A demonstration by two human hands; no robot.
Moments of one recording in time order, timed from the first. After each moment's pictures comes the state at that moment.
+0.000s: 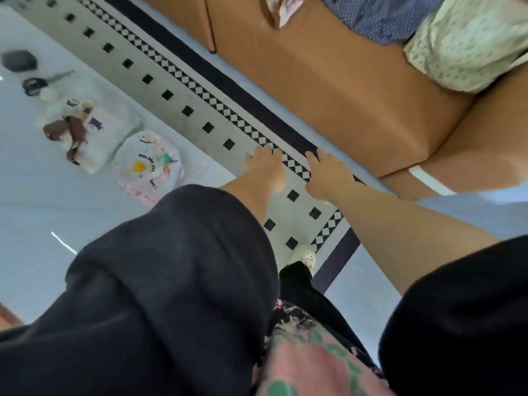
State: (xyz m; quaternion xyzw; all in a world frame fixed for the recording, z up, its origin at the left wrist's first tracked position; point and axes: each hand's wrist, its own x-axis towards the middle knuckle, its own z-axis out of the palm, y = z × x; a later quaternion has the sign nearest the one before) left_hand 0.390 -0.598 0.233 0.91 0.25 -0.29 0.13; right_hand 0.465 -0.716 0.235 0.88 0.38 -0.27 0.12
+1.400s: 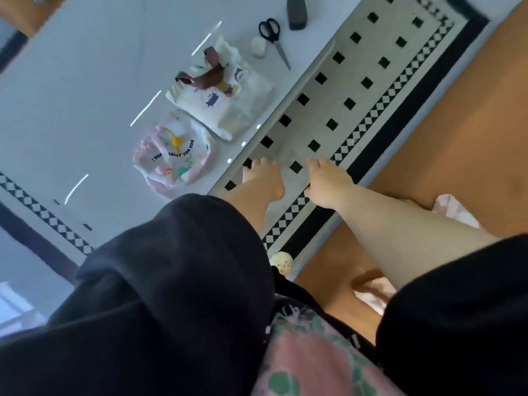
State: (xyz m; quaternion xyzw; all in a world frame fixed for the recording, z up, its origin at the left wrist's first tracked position) left_hand 0.526 -0.212 0.209 0.42 0.80 -0.12 0.40; right_hand 0.640 -0.126 0.215 0.32 0.87 -0.16 0.34
